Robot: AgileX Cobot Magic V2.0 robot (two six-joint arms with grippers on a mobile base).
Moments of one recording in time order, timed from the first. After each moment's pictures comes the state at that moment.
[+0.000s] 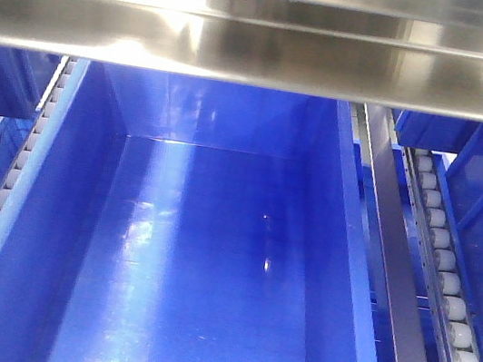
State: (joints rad) left arm -0.23 0.08 -0.27 0.10 0.35 -0.02; right arm 0.00 -0.02 0.03 -0.01 0.23 0.02
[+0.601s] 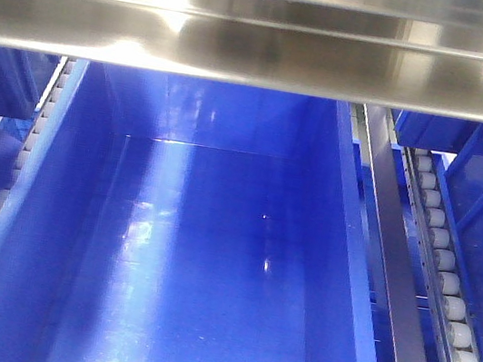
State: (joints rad) left arm -0.50 0.50 -0.43 0.05 0.18 0.05; right arm 0.00 -0.02 0.03 -0.01 0.23 0.02
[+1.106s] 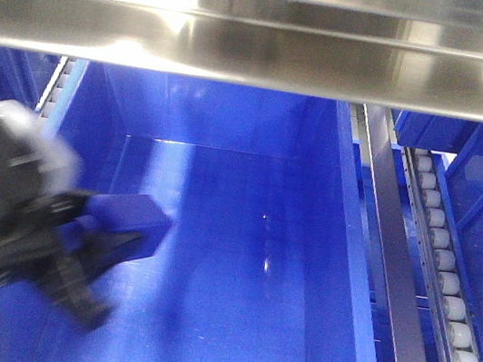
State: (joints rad) left arm -0.67 1.08 -0.65 0.05 0.21 0.06; right arm 0.00 -0.02 0.03 -0.01 0.23 0.02
